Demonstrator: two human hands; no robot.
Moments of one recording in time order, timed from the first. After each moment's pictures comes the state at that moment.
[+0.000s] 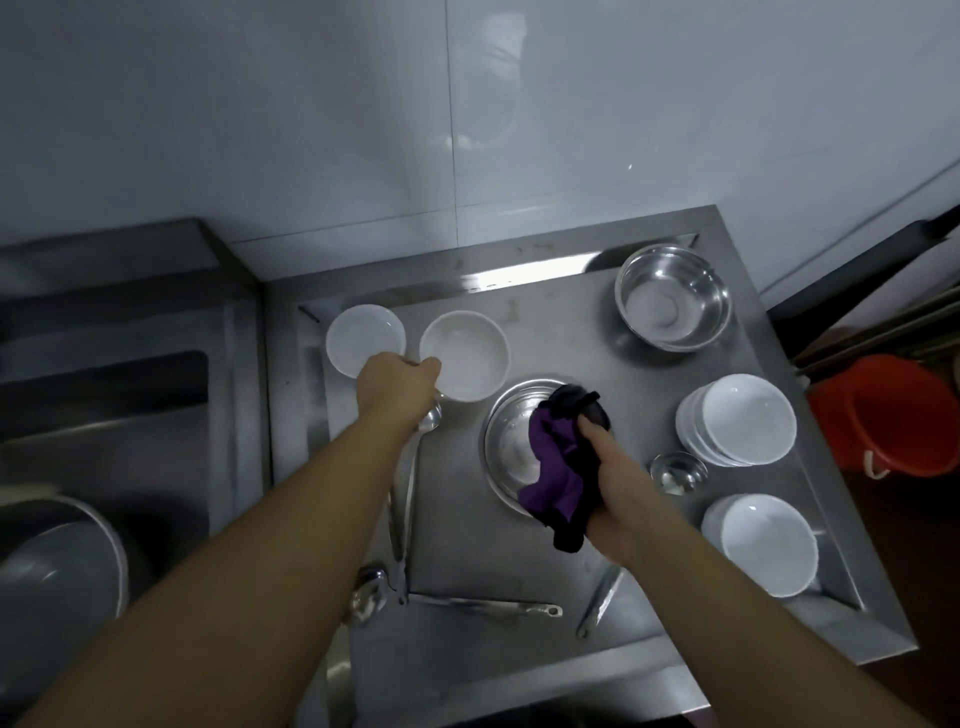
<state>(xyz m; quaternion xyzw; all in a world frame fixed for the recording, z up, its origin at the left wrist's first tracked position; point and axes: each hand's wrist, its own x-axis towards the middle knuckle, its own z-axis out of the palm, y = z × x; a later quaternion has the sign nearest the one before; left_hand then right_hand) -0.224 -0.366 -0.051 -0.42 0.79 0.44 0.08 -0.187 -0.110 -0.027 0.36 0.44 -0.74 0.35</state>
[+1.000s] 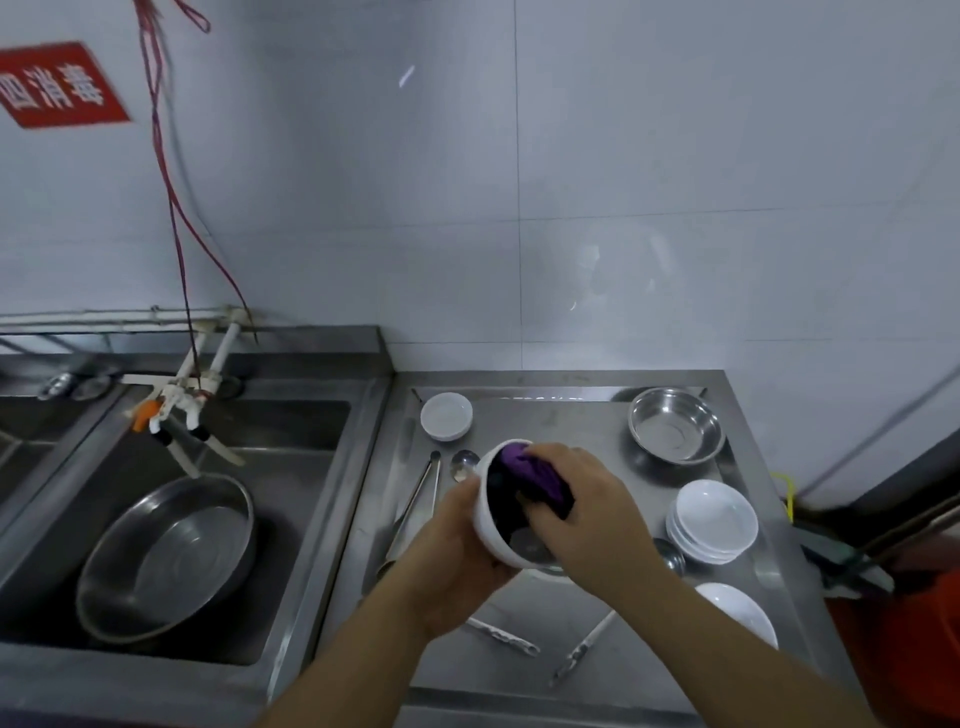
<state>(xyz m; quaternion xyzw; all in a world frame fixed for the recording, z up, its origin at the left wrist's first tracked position) 0.000 -0.189 0.156 -0.27 0.43 0.86 0.06 -0.101 -0.038 0.165 -0.35 0.82 -0.44 0.06</state>
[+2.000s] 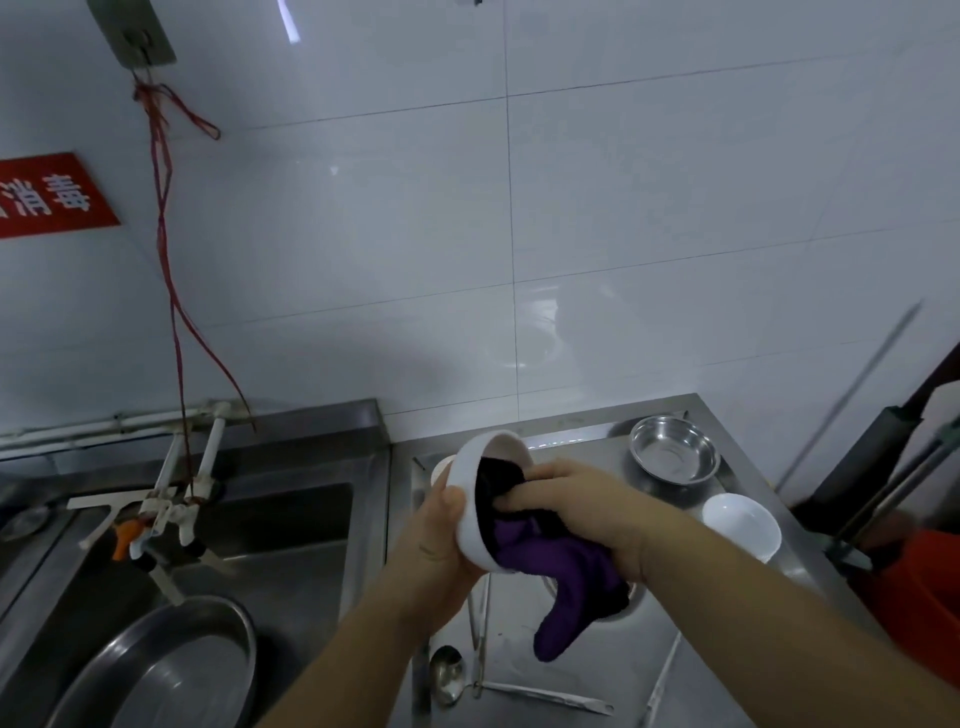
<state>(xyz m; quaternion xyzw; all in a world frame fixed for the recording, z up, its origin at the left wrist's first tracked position) 0.016 -0.321 0.200 0.01 0.50 0.86 0.05 -0.064 -0.153 0.264 -0.10 0.65 -0.61 0.44</state>
